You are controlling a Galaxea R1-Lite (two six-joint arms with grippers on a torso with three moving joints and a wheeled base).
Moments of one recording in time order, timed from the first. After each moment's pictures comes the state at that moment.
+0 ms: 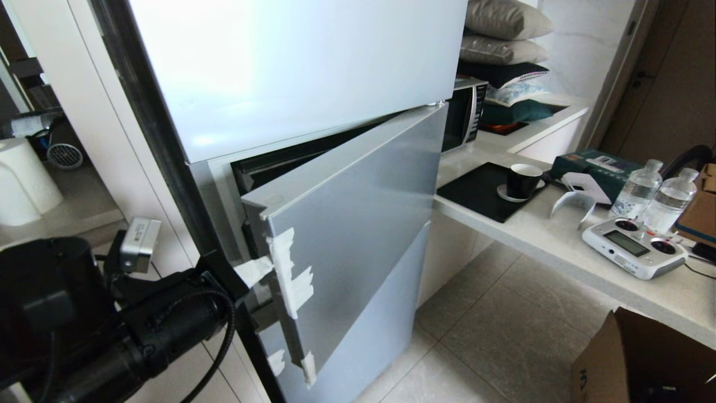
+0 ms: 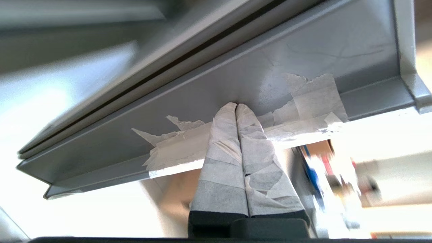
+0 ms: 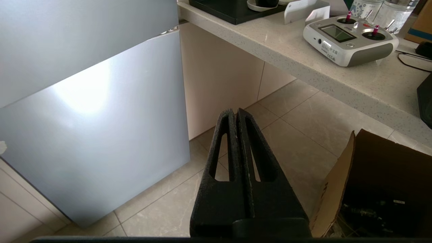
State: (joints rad) left arm -0.59 1.41 -0.42 -0.88 0.10 -0.88; right arm 0.00 0.00 0.00 0.00 0.00 -0.01
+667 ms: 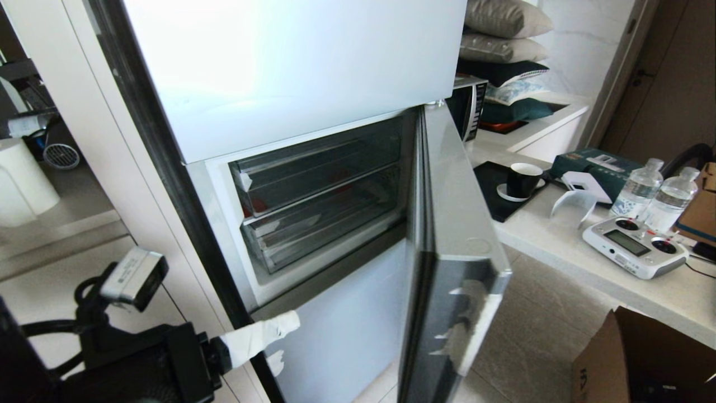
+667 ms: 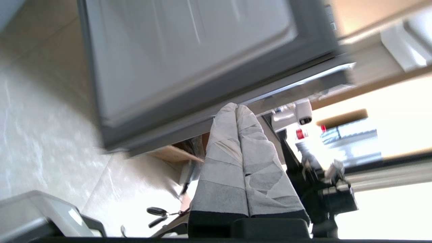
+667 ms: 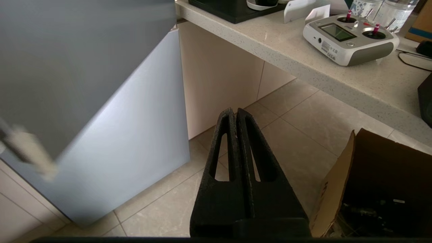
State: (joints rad) left arm -0.69 1.24 -0.30 -0.87 -0.17 -0.83; right arm 0.00 0.00 0.00 0.00 0.00 -0.01
